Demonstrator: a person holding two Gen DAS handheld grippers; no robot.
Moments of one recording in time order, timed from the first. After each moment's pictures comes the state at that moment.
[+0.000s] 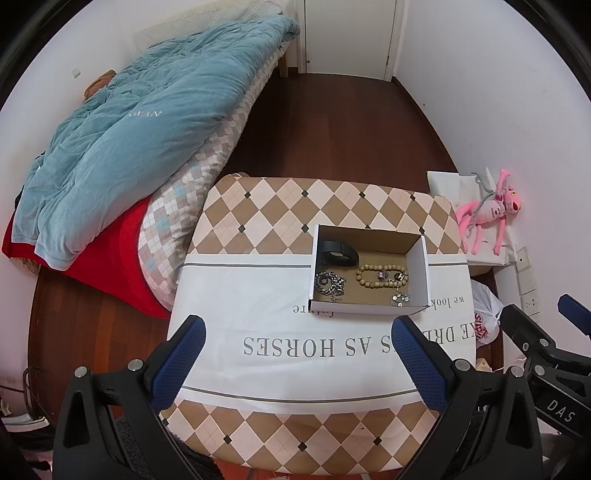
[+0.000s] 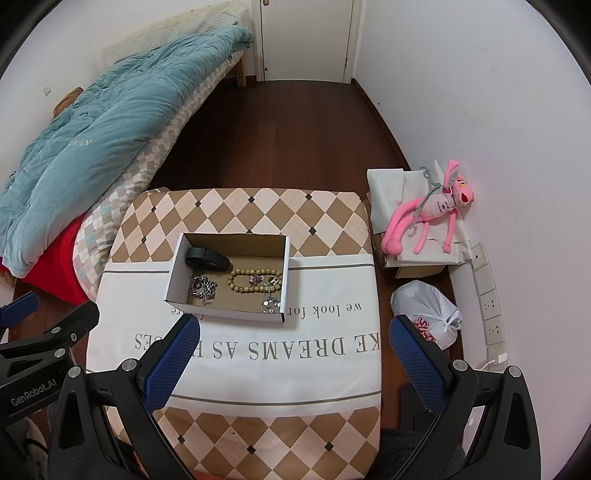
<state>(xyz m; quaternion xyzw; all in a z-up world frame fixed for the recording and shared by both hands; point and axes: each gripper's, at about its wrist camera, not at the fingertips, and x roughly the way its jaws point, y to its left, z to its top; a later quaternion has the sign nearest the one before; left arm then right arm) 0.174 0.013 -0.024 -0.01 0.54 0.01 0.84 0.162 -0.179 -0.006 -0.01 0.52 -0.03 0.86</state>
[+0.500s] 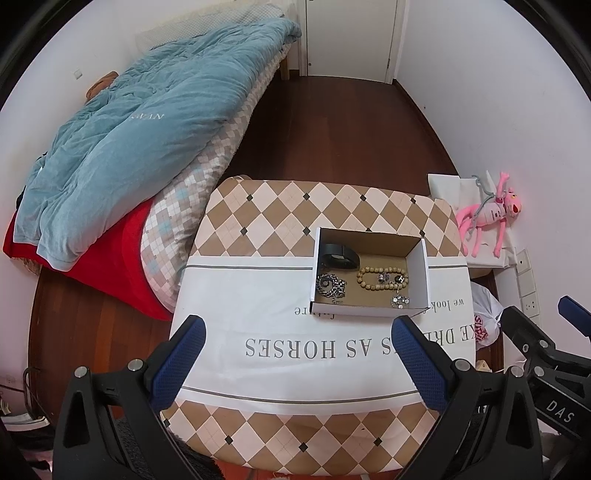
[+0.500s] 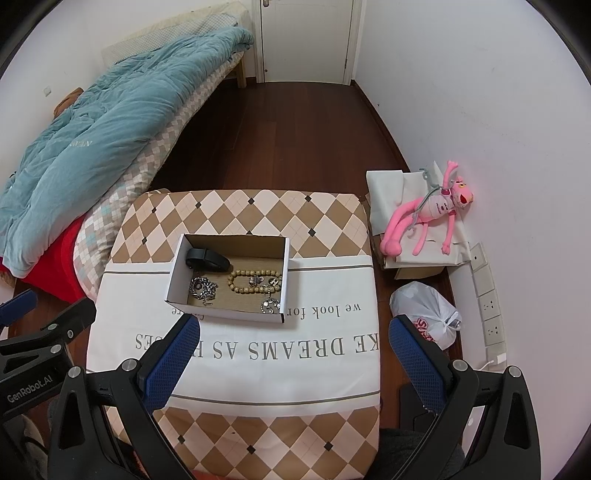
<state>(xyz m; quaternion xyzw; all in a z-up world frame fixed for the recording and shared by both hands) 0.173 0.013 -0.018 -0.01 0.53 0.02 0.85 0.161 -0.178 -0.006 -0.01 0.52 -0.03 0.86</state>
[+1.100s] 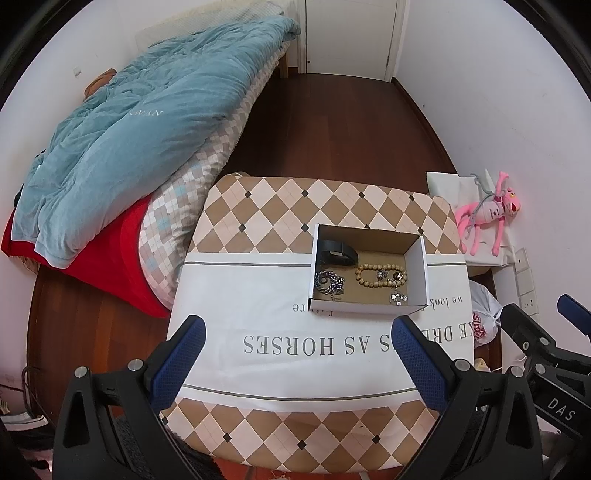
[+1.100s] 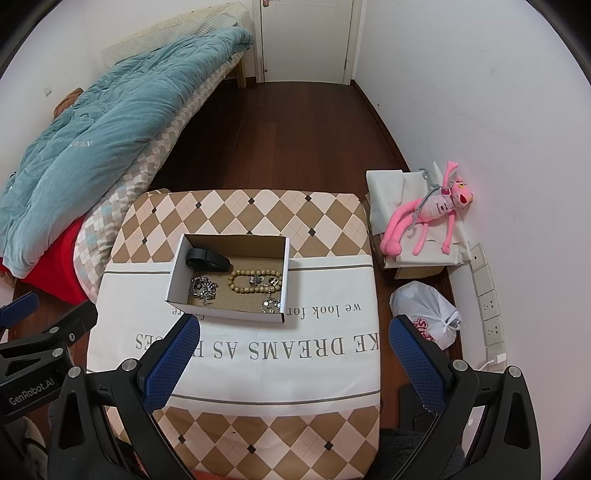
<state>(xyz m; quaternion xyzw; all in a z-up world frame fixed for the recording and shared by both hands) 0.169 0.013 -0.021 -0.01 0.53 0.01 0.84 0.160 -0.176 -0.004 -0.01 0.52 -0.03 0.86</state>
